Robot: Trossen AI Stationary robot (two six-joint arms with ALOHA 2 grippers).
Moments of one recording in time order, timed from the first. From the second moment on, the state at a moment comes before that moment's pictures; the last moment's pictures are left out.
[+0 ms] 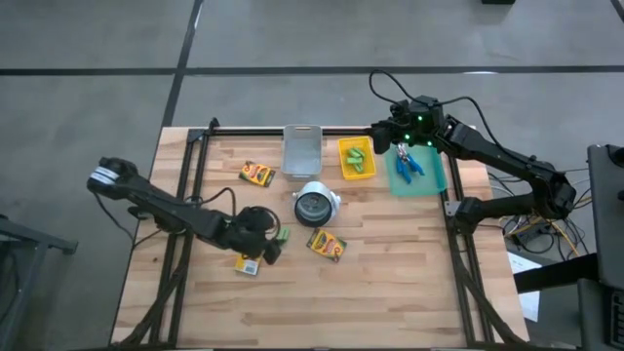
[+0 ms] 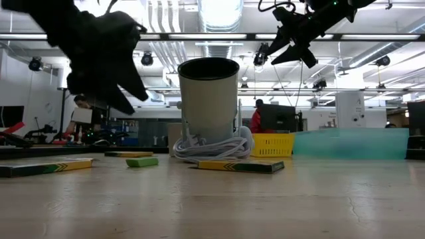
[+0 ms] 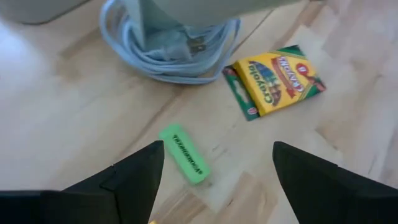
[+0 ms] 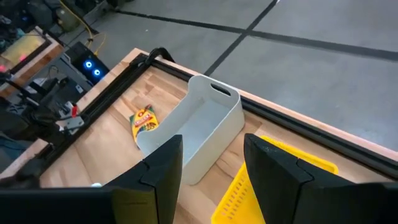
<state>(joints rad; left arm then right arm) -0.38 1.33 0.74 -0.31 -0.50 -0.97 -0.61 1.16 1.00 -0.32 -0.08 0.46</state>
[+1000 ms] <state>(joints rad) -0.37 1.33 0.67 -0.23 -0.51 -1.16 -0.61 1.16 1.00 -0.32 -0.05 0.38</state>
